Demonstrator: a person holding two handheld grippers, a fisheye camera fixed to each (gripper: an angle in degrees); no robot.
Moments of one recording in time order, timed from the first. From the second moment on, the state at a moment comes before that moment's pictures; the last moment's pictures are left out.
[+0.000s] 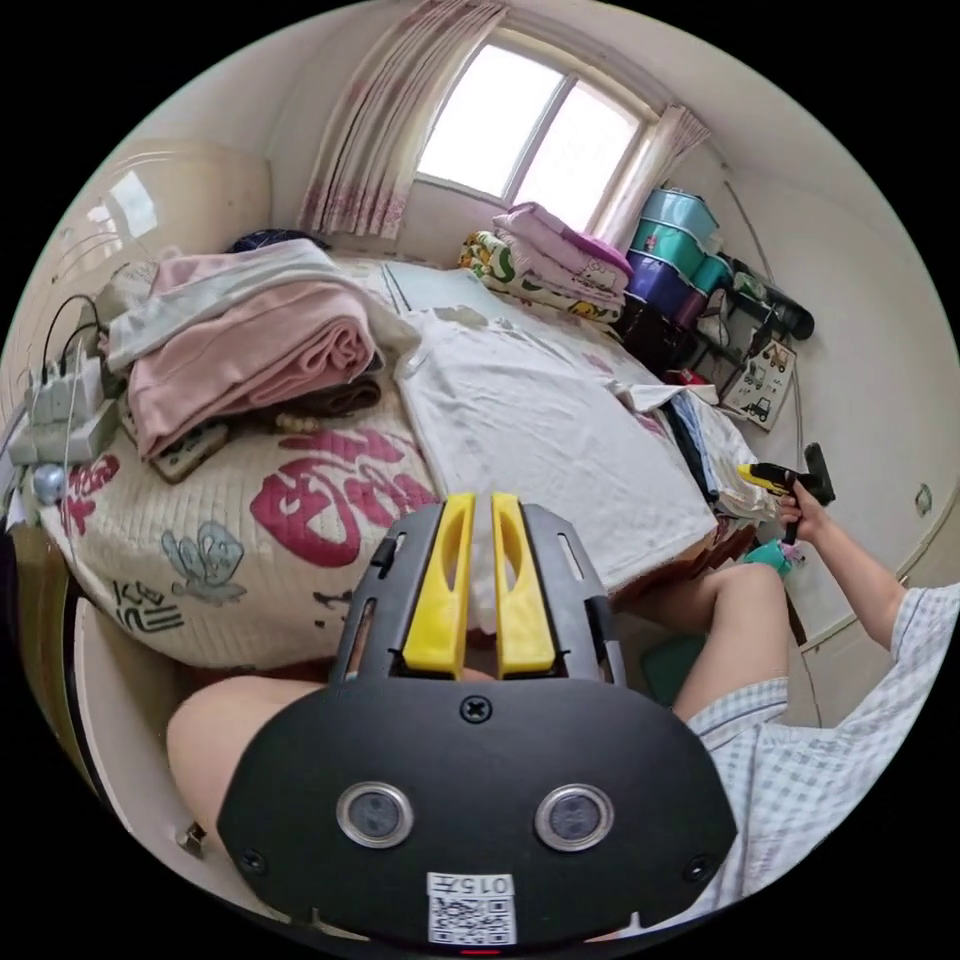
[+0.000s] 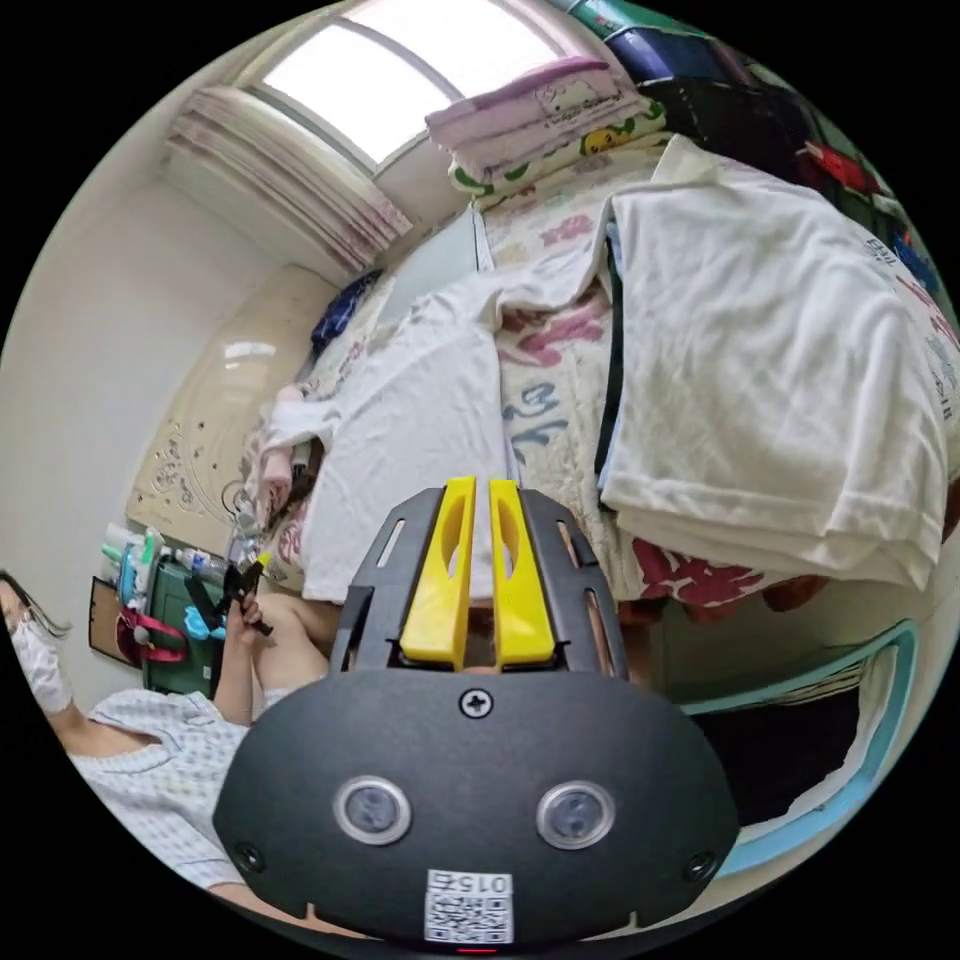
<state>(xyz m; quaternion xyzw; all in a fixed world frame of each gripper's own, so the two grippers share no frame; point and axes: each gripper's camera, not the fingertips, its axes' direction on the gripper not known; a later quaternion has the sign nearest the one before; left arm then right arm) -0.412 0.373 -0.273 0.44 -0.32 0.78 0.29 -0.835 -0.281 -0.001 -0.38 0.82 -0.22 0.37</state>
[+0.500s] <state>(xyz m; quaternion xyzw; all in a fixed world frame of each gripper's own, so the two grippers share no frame) -0.219 0.304 -0.032 0.20 -0.43 0.85 0.22 -0.809 -0.390 0.105 -0.24 0.84 -0.42 0.26</state>
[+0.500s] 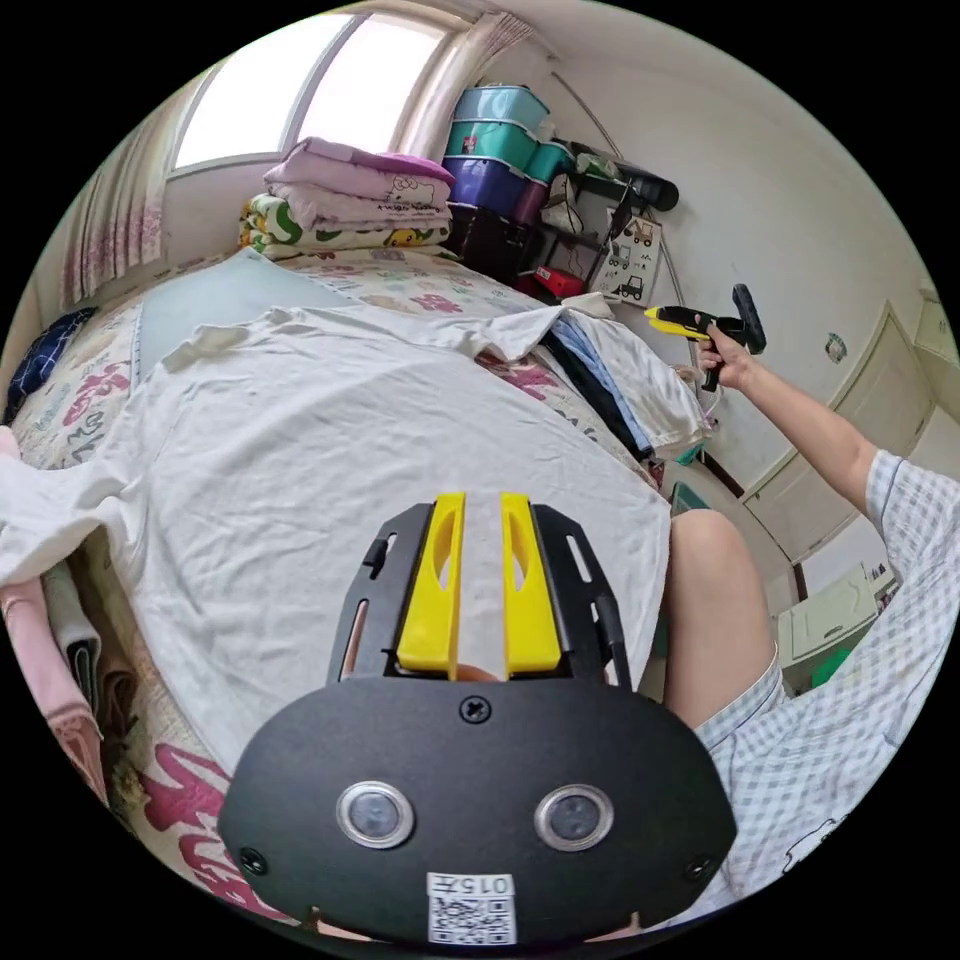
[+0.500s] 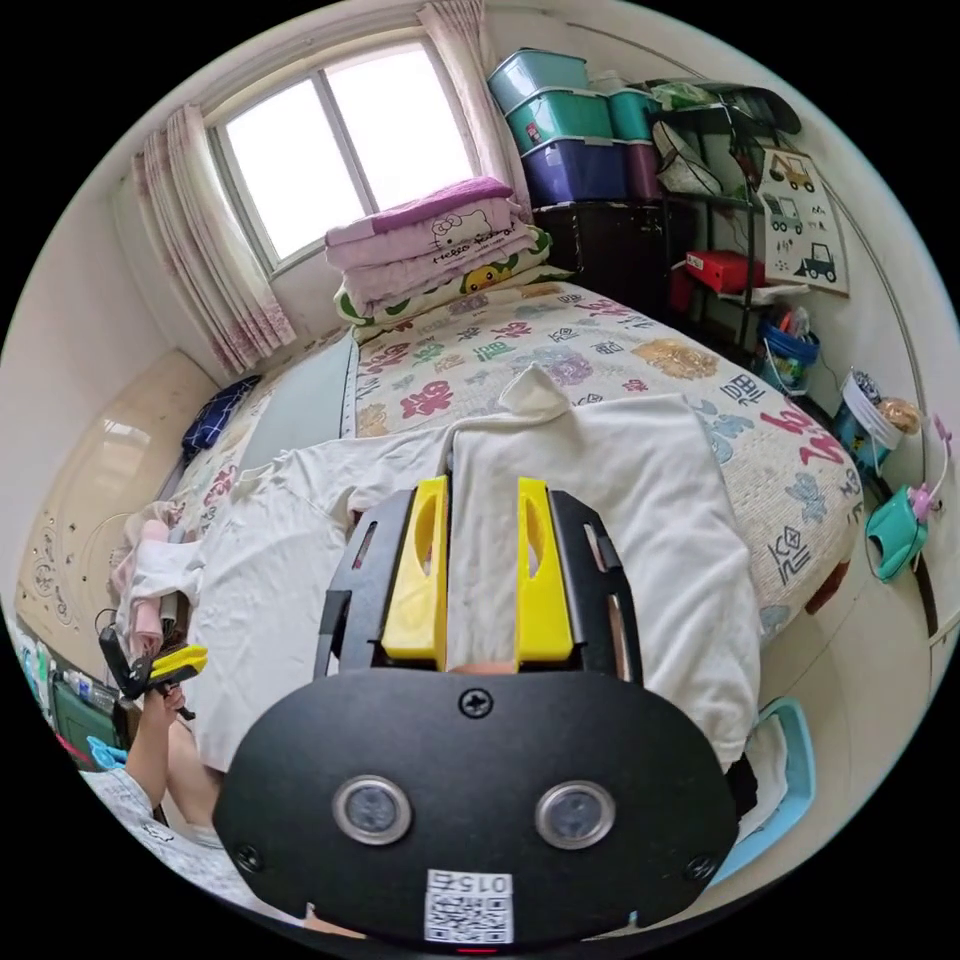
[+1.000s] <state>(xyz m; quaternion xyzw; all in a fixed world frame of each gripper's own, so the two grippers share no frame) -0.125 0.200 -0.037 0.14 -0.50 0.81 0.27 -0.721 -0.509 0.087 -0.15 0.88 -0.40 0.21</state>
